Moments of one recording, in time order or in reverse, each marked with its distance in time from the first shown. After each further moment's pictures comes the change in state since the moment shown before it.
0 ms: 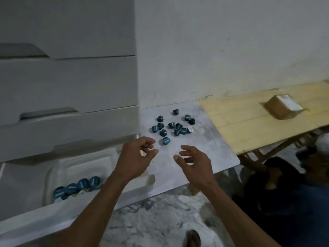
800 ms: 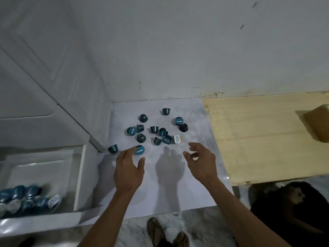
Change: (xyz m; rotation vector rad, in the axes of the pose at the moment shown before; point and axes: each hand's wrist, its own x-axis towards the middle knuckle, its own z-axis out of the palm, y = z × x) left_hand 0.098 -0.053 0.220 0.289 0.362 -0.470; right_hand 0.220 0.167 -0.078 -0.124 -0.146 0.042
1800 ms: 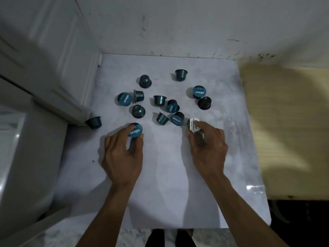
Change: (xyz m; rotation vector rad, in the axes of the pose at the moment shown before) left_hand 0.024 -0.054 0.091 0.019 0.384 0.156; right_hand 0.062 0.087 0.090 -0.081 0.318 -0.498
